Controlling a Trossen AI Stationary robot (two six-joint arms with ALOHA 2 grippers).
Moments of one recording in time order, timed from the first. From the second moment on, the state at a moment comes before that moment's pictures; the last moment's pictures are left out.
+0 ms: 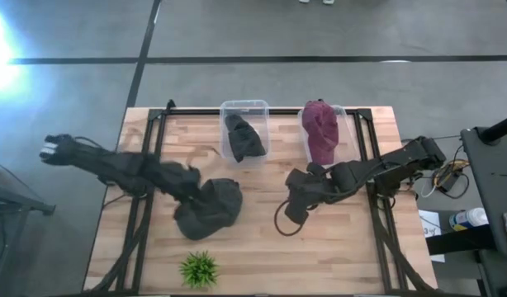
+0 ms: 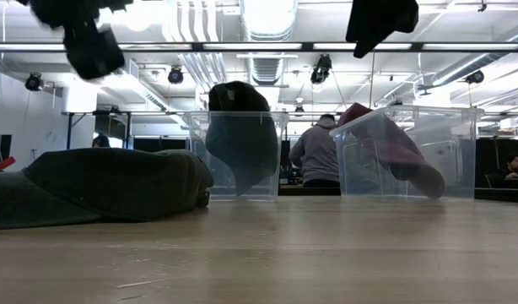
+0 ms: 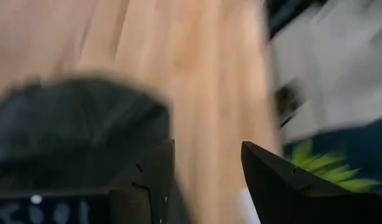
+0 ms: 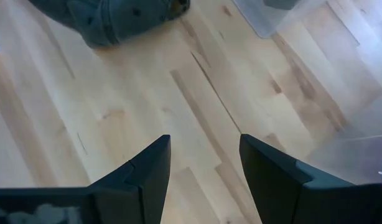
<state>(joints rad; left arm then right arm) -0.22 0.88 0.73 -0.50 0.17 -0.53 0.32 1.57 1.45 -1.05 0.32 0.81</state>
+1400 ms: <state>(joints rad) -0.48 1.51 0.77 -0.39 -0.26 -0.33 0.32 1.56 1.45 -1.15 0.37 0.79</state>
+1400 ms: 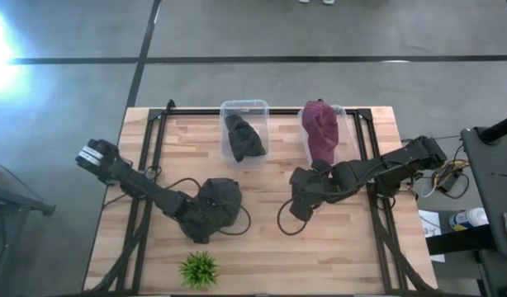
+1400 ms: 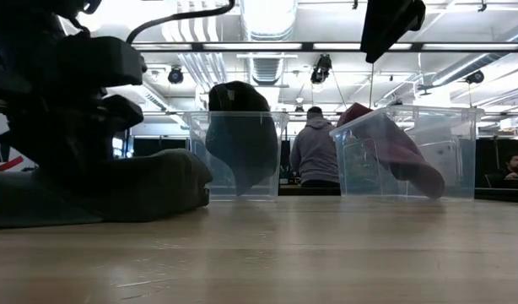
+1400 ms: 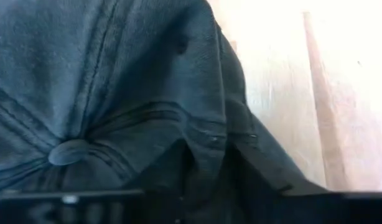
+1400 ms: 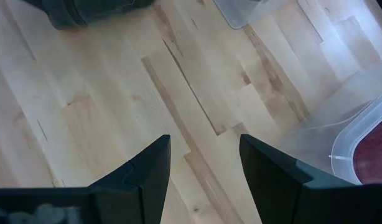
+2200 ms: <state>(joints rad) -0.29 1.05 1.04 -0.22 -0.46 -0.48 0.32 1.56 1.45 -1.15 0.45 0.81</state>
